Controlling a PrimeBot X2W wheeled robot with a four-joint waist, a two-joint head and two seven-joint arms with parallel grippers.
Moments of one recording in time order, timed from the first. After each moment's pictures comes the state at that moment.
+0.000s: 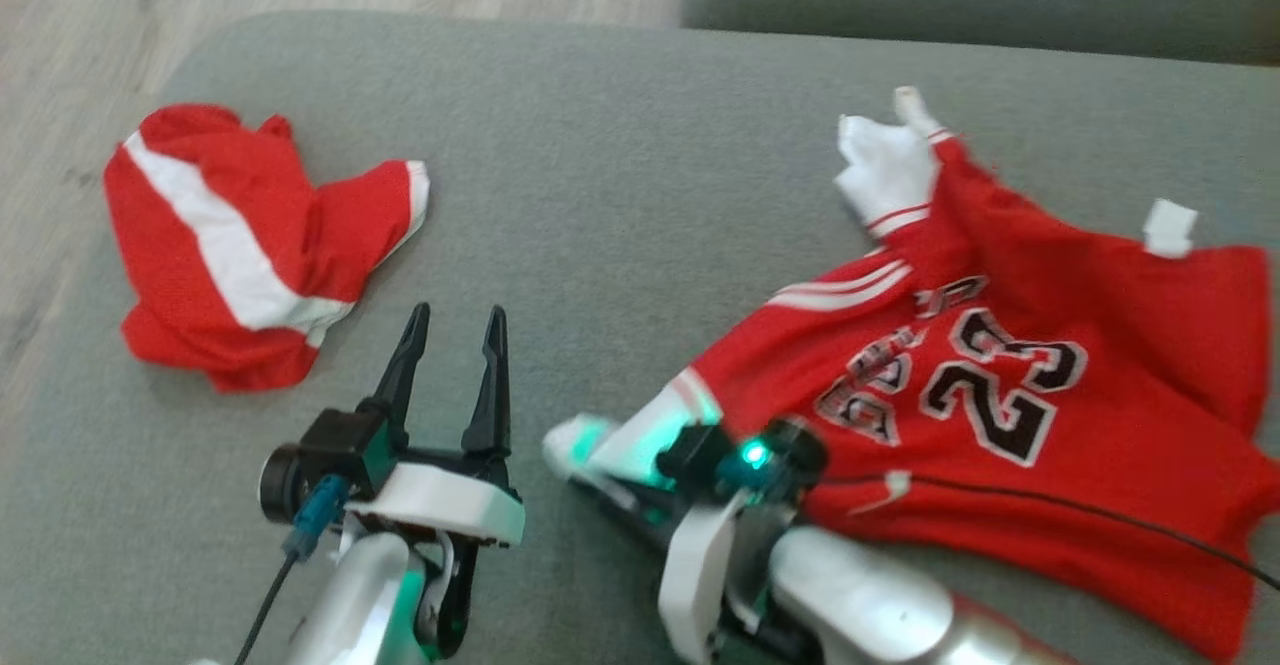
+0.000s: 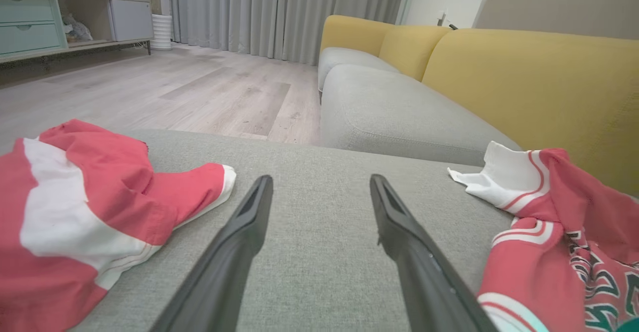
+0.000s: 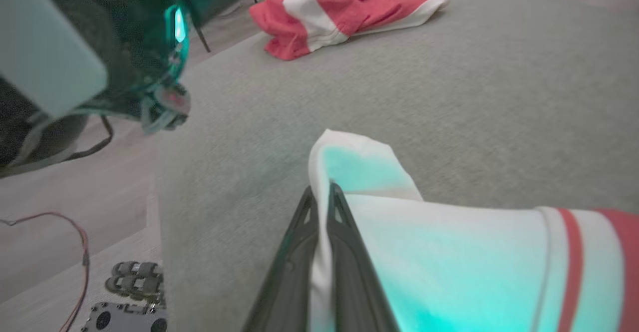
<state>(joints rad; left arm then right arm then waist) -0.26 0.05 -0.32 0.42 -0.32 -0.02 -0.25 -0.54 -0.07 1.13 0.66 0.55 0.13 -0.06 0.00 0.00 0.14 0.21</state>
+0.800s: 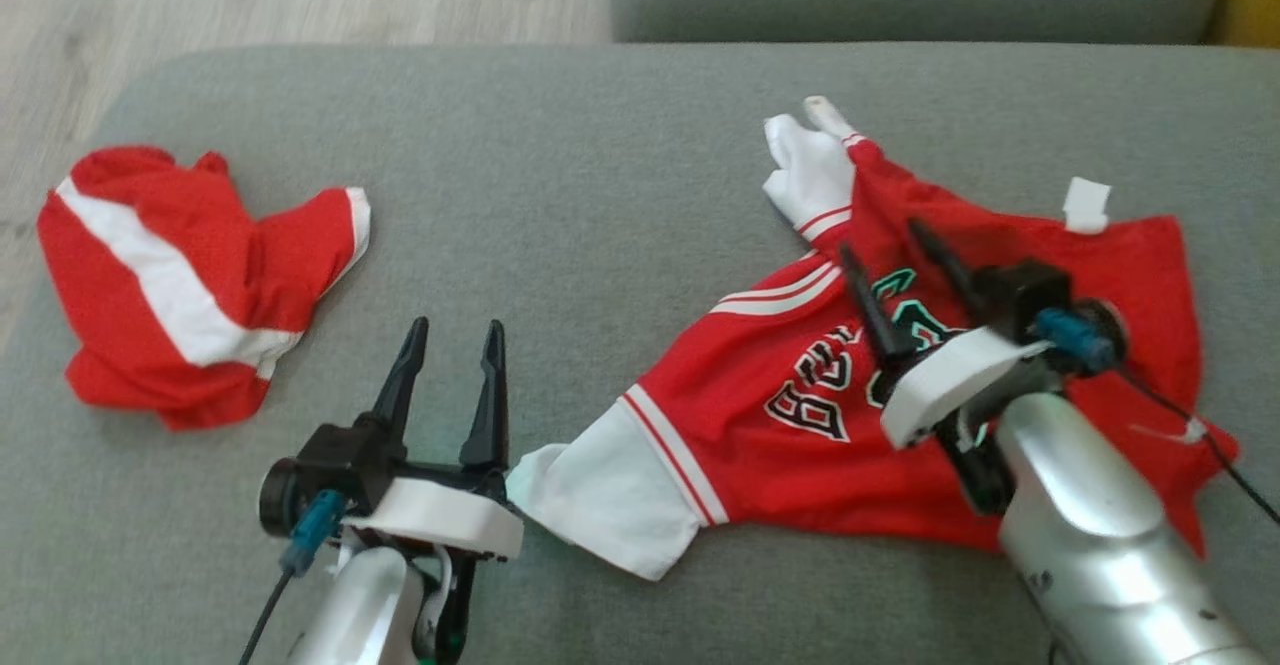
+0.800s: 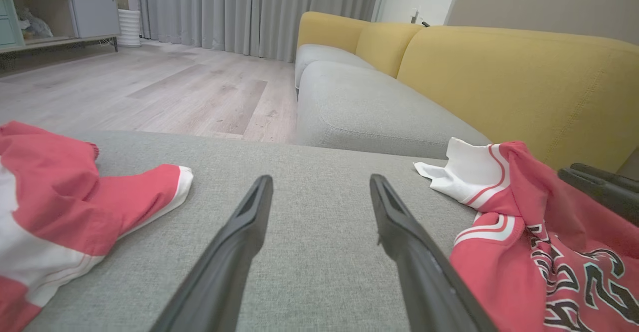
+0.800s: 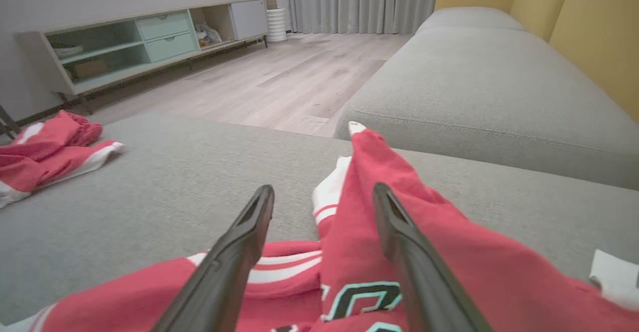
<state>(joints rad) -0.23 0.05 -0.30 0.40 -0.31 -0.03 -0.25 -0.51 -0.15 0.45 0.74 0.30 0.13 -0.25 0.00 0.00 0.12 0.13</state>
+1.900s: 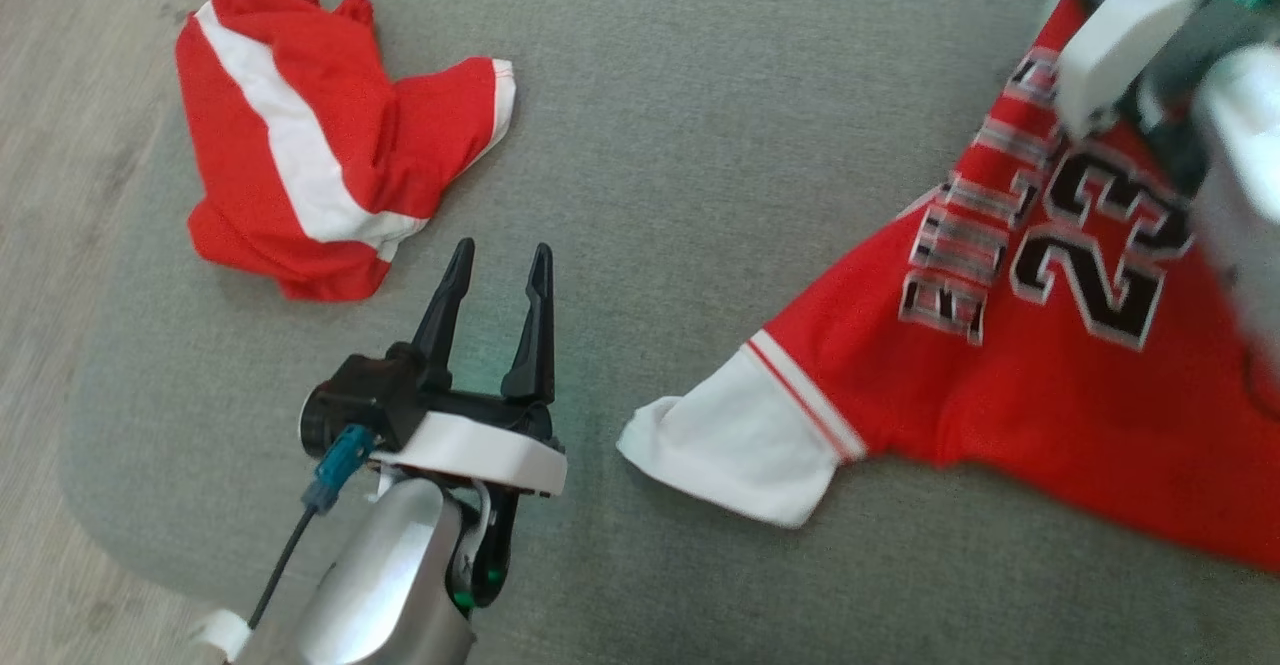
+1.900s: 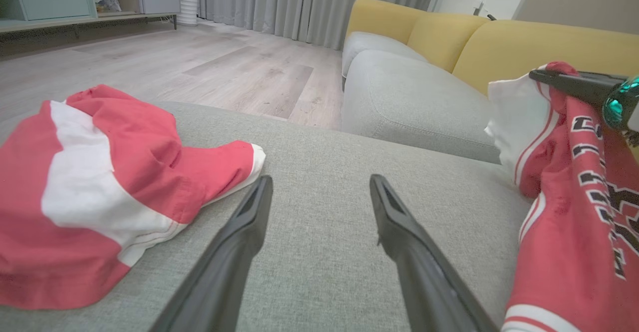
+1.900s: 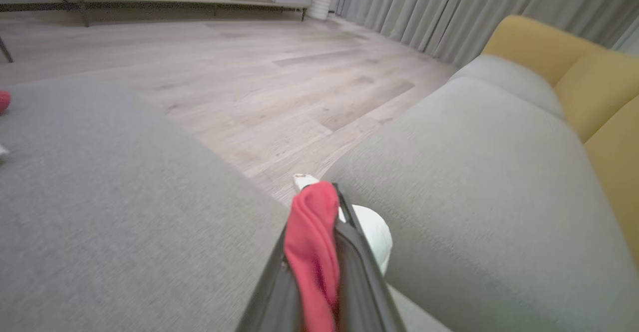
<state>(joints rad) -0.34 0.04 -0.42 0.36 -0.43 0.00 -0.25 -1.09 -0.37 0.60 0.95 0.25 0.13 -0.09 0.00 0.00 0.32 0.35</state>
